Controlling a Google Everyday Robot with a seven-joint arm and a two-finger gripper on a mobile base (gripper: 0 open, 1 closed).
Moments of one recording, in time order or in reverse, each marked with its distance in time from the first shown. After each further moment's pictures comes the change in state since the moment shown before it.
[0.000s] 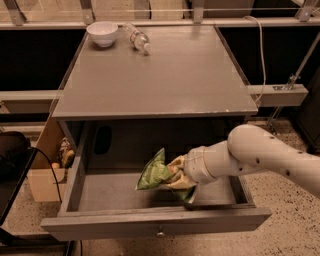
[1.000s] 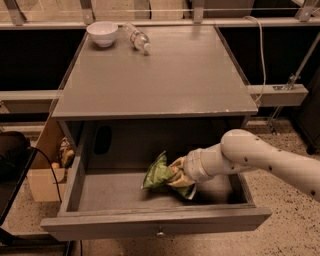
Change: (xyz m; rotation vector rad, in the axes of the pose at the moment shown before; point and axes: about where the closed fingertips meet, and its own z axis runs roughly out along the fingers) arm 0.053 -0.026 0.041 -0.012 0.019 -0.017
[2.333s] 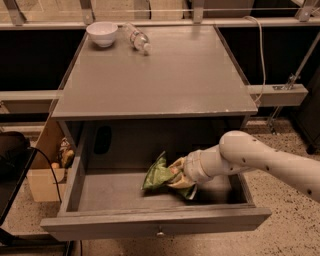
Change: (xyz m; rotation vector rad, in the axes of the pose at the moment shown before) arm 0.010 0.000 0.008 -0.008 0.016 0.002
